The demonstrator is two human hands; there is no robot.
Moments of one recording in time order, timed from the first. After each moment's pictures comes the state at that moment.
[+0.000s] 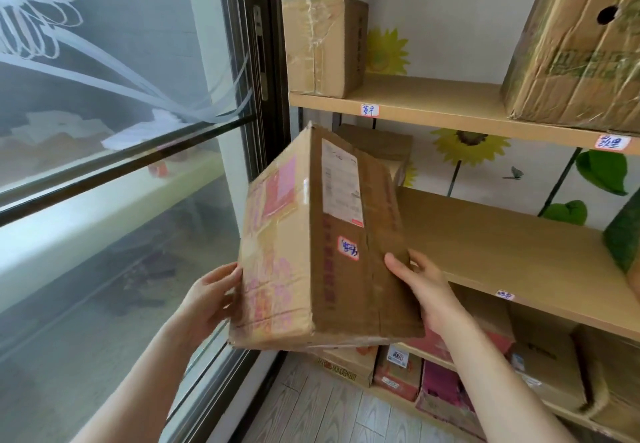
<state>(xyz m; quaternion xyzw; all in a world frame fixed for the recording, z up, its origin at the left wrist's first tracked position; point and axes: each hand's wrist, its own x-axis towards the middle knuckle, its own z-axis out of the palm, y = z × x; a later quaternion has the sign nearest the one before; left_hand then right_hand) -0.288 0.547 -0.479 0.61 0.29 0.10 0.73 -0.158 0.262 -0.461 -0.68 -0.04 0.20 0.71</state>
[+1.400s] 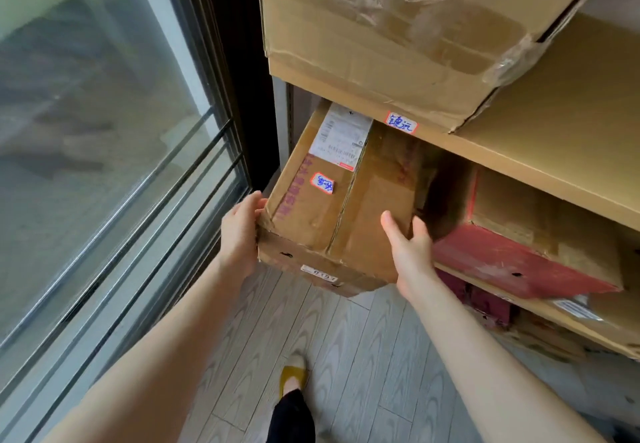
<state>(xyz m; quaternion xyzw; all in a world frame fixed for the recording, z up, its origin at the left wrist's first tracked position) -0.094 0.555 -0.727 0.53 0.47 0.06 0.70 -0.034 0.358 -0.730 -0.74 0.18 0.19 0.62</state>
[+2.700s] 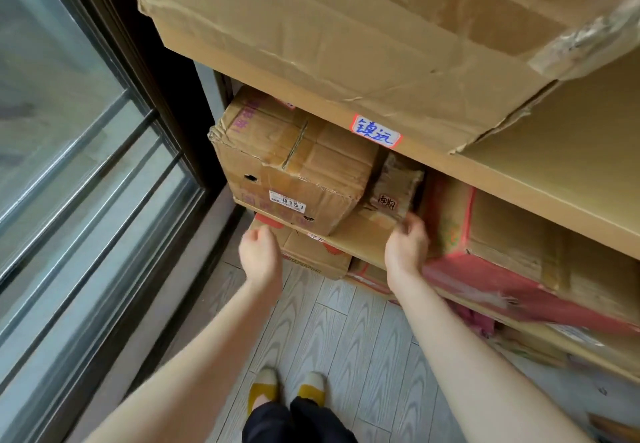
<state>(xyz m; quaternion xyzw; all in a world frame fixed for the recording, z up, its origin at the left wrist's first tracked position) -0.003 0.497 -0.835 0.54 0.57 0.04 0.61 0.063 0.347 -0.798 -0.82 0.25 0.09 0.50</state>
